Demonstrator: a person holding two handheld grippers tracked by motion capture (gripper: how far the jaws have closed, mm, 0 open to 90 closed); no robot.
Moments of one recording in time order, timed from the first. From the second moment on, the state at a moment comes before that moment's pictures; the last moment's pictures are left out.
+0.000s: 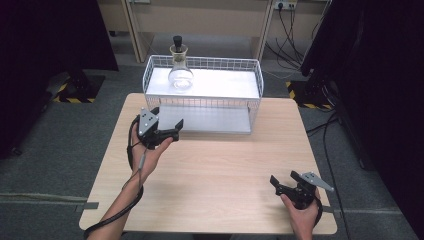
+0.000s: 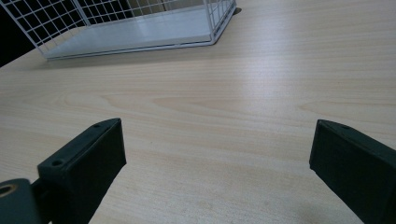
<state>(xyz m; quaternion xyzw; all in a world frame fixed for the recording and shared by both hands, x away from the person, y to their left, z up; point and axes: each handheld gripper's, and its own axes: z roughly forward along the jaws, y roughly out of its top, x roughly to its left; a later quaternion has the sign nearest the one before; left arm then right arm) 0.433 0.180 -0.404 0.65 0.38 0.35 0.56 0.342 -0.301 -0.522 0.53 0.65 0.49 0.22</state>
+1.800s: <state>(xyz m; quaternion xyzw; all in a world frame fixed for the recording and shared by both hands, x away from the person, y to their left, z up) 0.380 0.218 -0.490 0.68 0.41 0.29 0.54 0.341 -0.300 -0.522 0.53 0.65 0.49 0.22</state>
